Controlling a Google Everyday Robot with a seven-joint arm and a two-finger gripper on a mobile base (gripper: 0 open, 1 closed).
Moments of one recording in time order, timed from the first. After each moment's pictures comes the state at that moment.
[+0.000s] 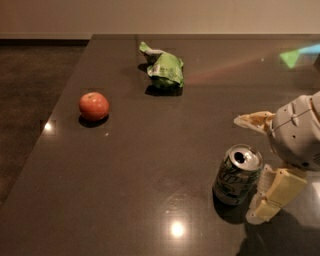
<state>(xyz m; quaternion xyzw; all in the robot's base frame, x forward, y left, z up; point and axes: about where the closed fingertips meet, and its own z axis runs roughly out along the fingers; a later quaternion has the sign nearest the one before) 0.359 -0.148 0.906 -0.65 0.71 0.12 0.23</state>
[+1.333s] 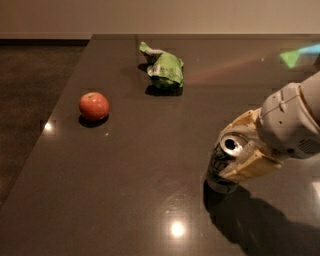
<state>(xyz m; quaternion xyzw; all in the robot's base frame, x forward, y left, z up) 0.371 -0.128 0.920 -0.64 0.72 0.12 0.25</state>
